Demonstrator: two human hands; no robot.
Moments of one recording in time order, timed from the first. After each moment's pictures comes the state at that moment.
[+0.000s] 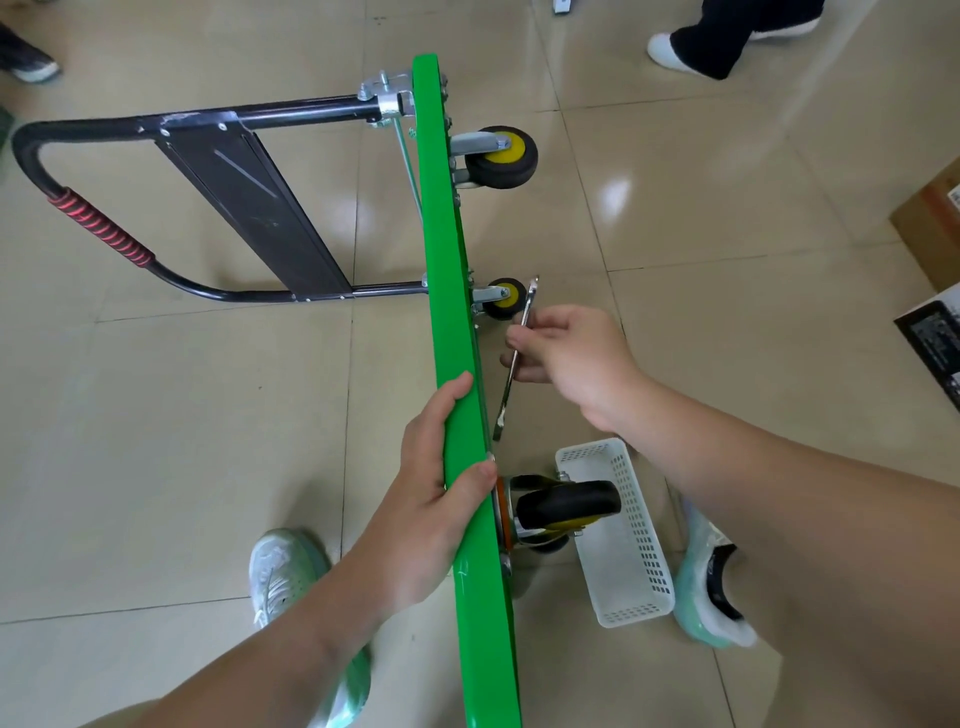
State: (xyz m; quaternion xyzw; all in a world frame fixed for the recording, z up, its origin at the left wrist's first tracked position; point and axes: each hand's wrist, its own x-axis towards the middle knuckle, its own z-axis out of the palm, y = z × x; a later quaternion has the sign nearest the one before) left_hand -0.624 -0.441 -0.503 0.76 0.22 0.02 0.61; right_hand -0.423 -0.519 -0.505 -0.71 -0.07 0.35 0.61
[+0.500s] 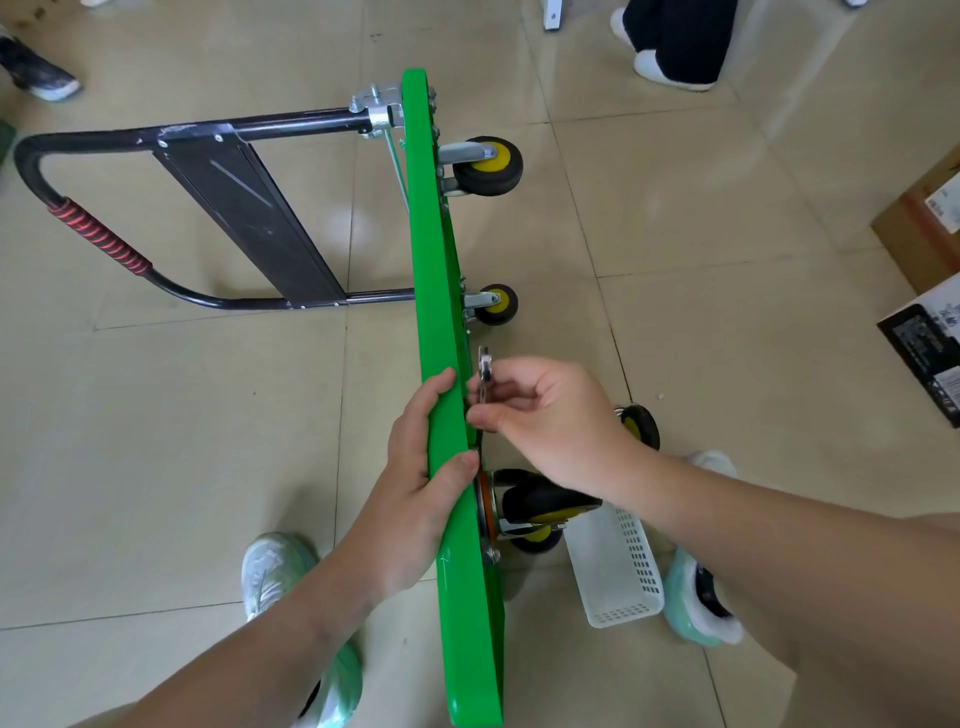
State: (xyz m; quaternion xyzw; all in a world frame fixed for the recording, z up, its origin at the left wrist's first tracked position) left_hand -0.622 -0.446 -0.501 0.76 0.22 0.04 0.62; right_hand -0.475 -0.554 -0.494 -0.67 -0.25 0.34 0.61
